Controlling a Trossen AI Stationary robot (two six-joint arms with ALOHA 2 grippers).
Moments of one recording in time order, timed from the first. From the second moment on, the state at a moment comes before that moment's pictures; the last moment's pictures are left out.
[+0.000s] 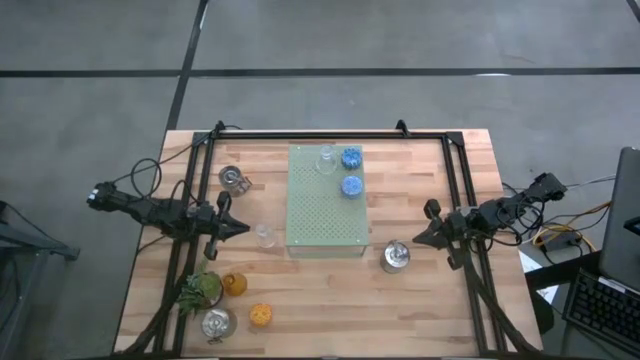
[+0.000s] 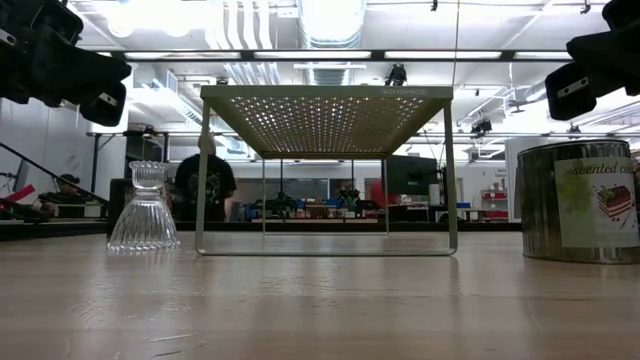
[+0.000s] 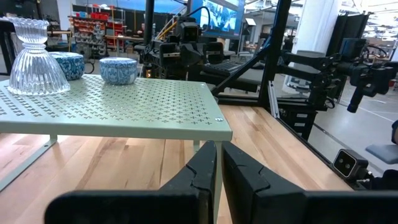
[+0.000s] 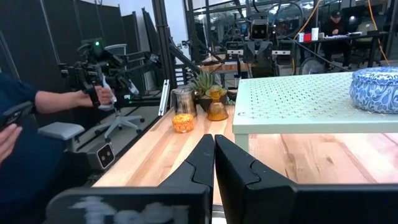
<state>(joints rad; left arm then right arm) -0.33 0.05 0.04 -0.04 -0.23 -0.11 0.47 0.02 0.01 0.03 0.21 0.16</state>
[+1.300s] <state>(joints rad) -0.33 0.17 0.11 0.06 -0.41 -0.33 0.47 0.02 0.01 0.03 0.21 0.16</state>
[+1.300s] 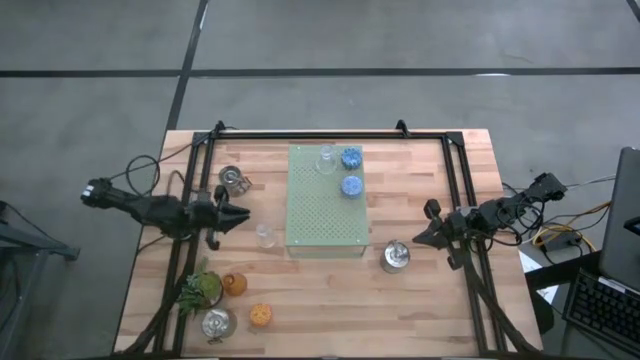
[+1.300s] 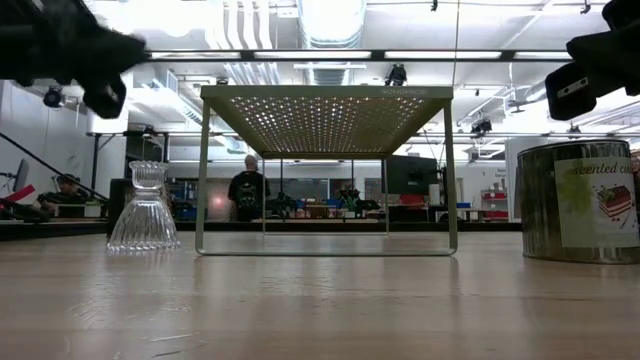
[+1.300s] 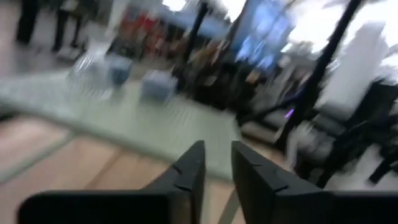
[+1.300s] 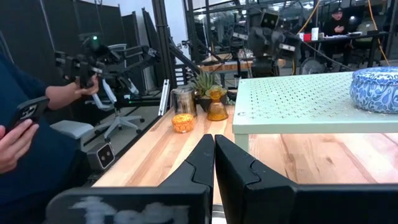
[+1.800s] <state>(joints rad) -0.33 0.48 0.24 -0.24 -0.38 -0.42 0.47 0.02 0.01 0.03 0.21 0.16</state>
